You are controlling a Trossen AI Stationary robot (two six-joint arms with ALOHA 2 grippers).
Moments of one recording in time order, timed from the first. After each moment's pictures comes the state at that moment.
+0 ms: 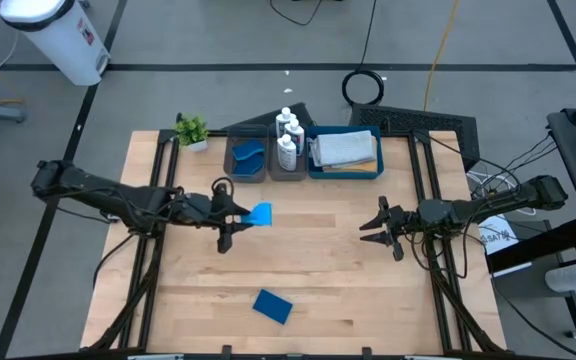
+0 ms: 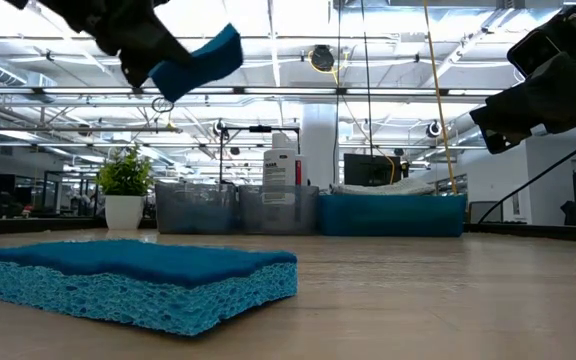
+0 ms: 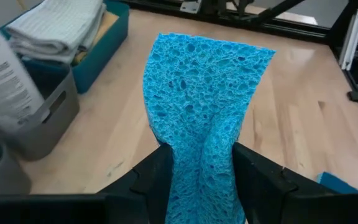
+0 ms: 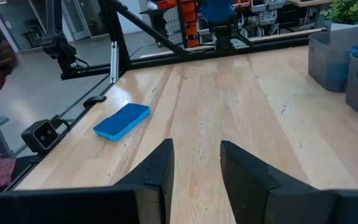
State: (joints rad) left arm -0.19 1.02 0.68 -0.16 -0.24 -0.28; right arm 0.18 0.48 0.02 0.33 0.00 0.20
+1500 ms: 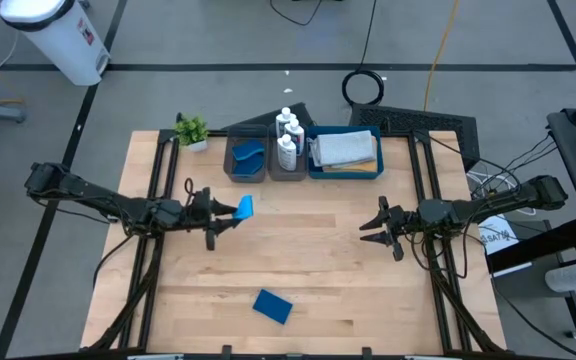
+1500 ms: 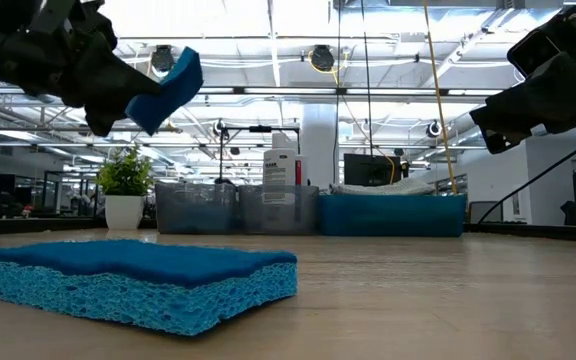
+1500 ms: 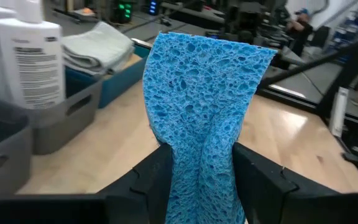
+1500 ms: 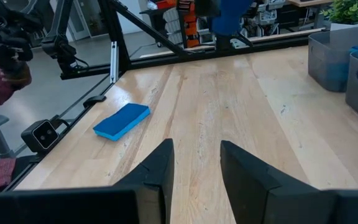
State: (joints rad) left arm -0.22 0.78 0.18 0.43 -0.37 -0.34; right arm 0.18 0.48 0.02 0.33 0.00 0.20
